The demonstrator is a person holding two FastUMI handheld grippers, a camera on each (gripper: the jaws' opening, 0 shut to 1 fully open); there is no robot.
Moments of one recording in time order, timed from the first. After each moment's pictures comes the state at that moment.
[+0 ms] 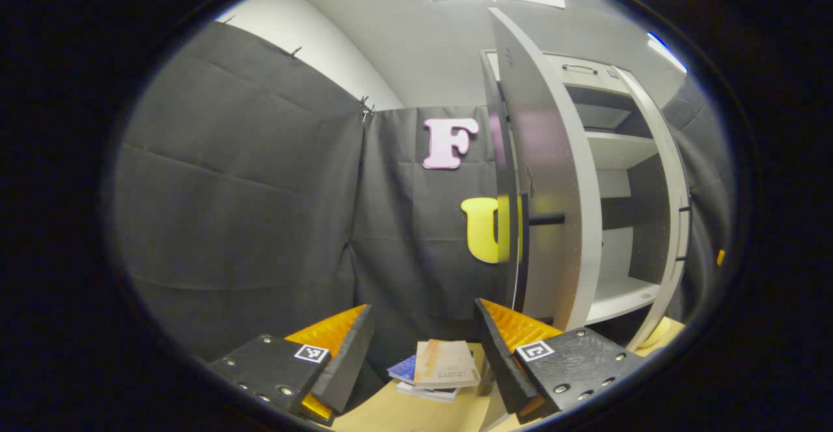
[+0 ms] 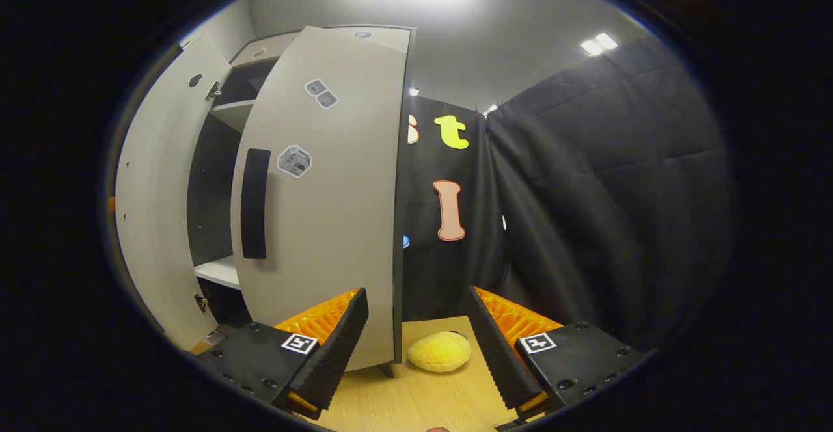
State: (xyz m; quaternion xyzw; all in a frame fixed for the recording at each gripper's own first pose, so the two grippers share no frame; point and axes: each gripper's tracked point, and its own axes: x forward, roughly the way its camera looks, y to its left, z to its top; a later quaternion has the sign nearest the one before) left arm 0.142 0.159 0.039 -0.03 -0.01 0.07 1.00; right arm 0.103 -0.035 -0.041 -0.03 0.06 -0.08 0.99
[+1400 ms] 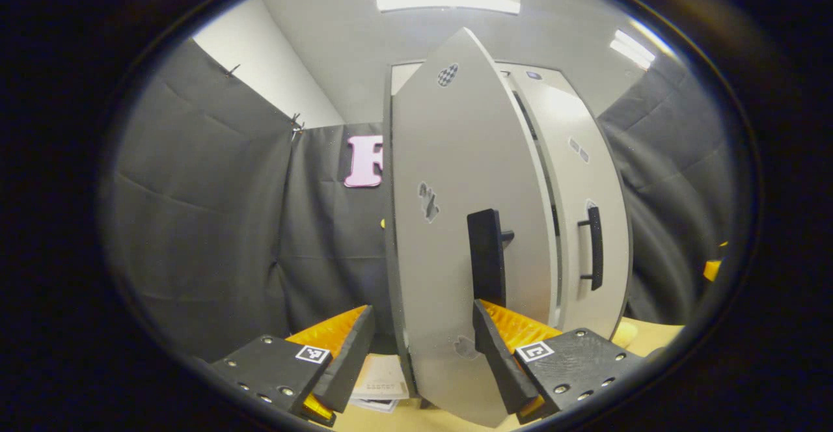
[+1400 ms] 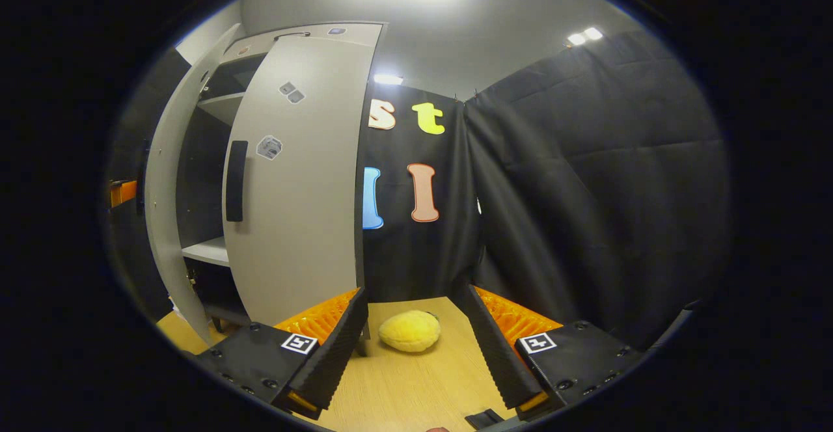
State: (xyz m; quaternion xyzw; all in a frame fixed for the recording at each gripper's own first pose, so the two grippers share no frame) left arm 0.163 -0.021 0.075 -0.01 -0.05 -0.06 1.00; right arm 0.051 -0.086 -0.062 -0.03 0.09 -0.12 0.99
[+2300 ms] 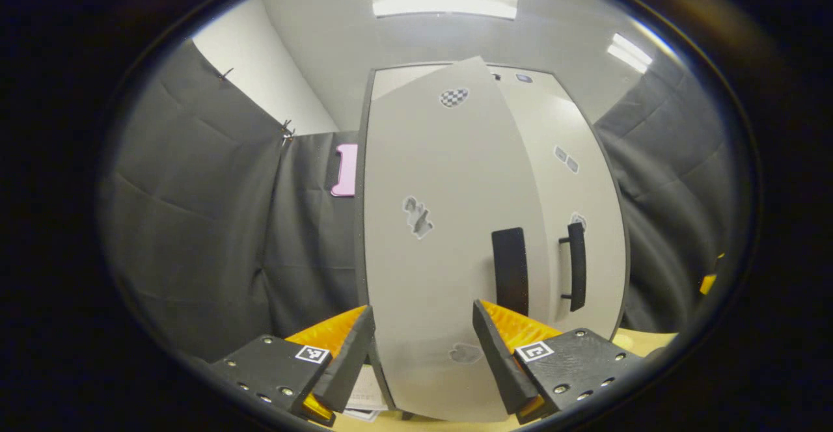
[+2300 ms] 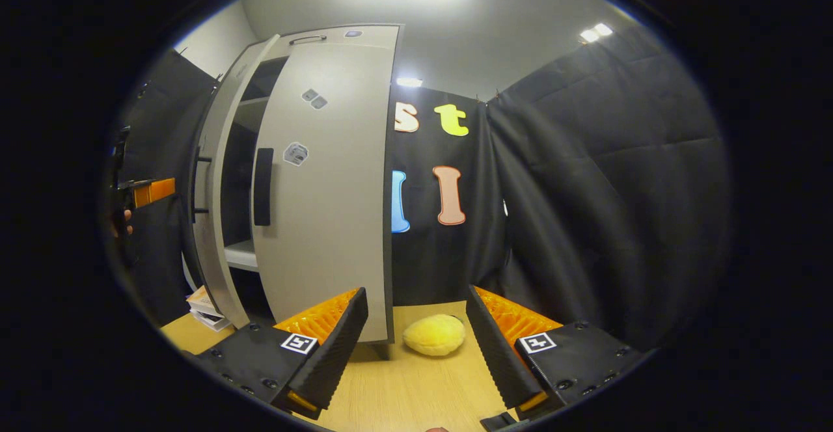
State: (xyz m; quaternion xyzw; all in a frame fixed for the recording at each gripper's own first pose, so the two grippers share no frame) left arm 0.169 -0.033 0.088 -0.01 -0.07 -0.05 1.00; right arm 0.067 -0.045 -0.052 -0.02 0.08 -0.05 1.00
